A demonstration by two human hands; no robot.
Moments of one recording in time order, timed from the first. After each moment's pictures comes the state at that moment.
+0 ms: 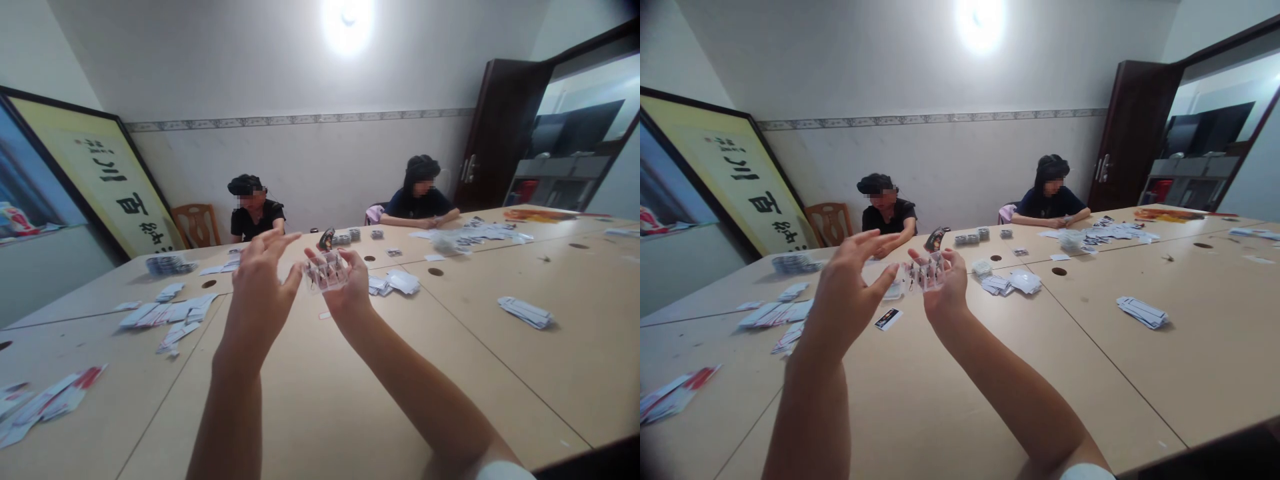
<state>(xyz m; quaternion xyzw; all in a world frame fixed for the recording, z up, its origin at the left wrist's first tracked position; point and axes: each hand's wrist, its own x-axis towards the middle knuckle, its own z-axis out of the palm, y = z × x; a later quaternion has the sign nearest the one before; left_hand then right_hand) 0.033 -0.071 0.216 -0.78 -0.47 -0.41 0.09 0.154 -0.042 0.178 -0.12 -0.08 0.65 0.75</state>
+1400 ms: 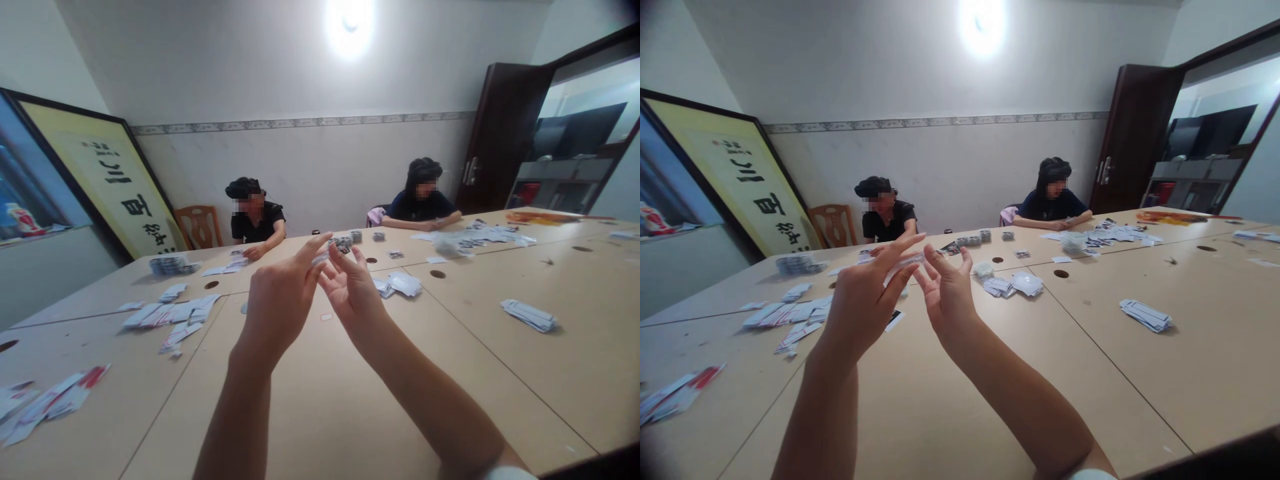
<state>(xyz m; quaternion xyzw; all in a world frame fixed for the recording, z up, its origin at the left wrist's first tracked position) 0.044 -0.077 0.213 -0.82 -0.39 -0.40 0.10 0.157 -0.063 0.176 -0.12 -0.19 0.60 0.76</state>
